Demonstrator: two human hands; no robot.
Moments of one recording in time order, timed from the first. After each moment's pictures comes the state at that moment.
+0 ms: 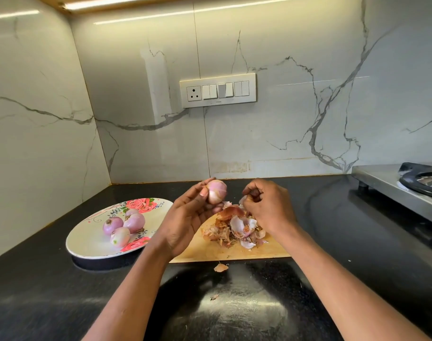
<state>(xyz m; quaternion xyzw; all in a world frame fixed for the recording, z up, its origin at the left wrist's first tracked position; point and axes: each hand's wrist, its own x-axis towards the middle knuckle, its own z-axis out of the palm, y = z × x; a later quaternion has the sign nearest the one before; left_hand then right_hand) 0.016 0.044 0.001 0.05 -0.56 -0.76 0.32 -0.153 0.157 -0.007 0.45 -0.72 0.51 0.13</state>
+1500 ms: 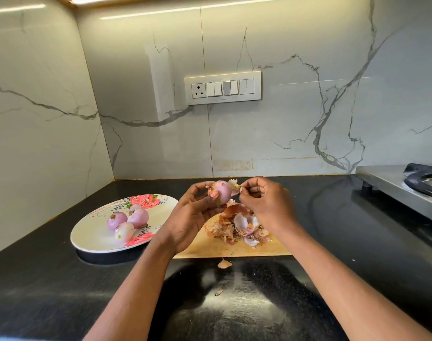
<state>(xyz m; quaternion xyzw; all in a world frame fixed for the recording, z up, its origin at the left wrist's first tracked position) 0.016 0.043 -0.001 0.08 -0.57 -0.75 0.33 -0.134 0.162 -0.001 0.46 -0.65 0.61 0.03</state>
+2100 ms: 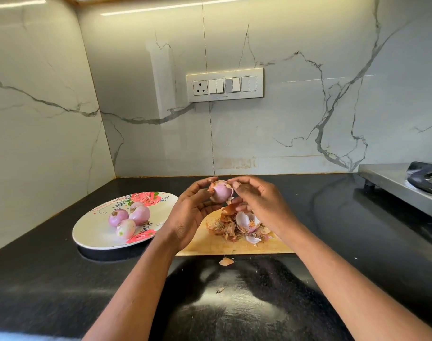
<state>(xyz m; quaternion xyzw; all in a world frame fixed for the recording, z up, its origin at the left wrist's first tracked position) 0.014 0.040 -0.002 0.13 -0.60 -0.71 0.35 -0.127 0.157 0.002 0.49 -0.58 0.64 -0.15</state>
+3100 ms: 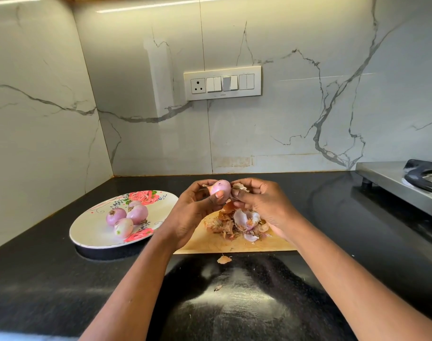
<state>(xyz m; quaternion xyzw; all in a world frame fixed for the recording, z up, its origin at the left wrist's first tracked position) 0.017 0.041 -0.004 0.11 -0.65 -0.68 0.31 -0.132 0.159 0.003 0.43 -0.55 0.68 -0.24</state>
